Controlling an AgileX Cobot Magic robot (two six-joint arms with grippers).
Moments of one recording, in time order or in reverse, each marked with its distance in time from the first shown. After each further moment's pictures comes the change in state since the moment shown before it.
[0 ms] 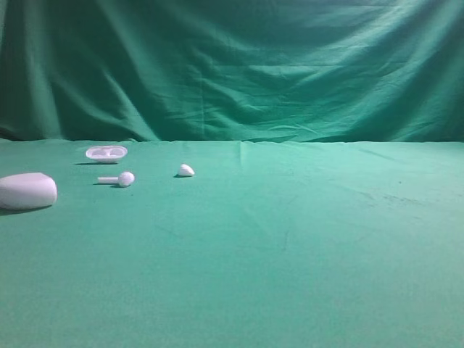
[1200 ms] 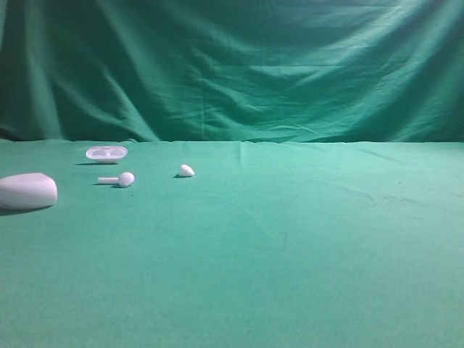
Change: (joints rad) left arm 0.000 0.000 0.000 0.000 0.000 0.000; right arm -0.126 -0.919 0.652 -0.103 -0.495 0.282
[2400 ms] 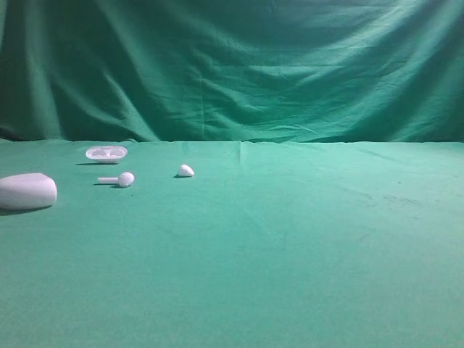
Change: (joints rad) left arm 0.000 0.000 0.000 0.000 0.000 0.000; right arm 0.000 0.000 0.002 -0.164 0.266 -0.079
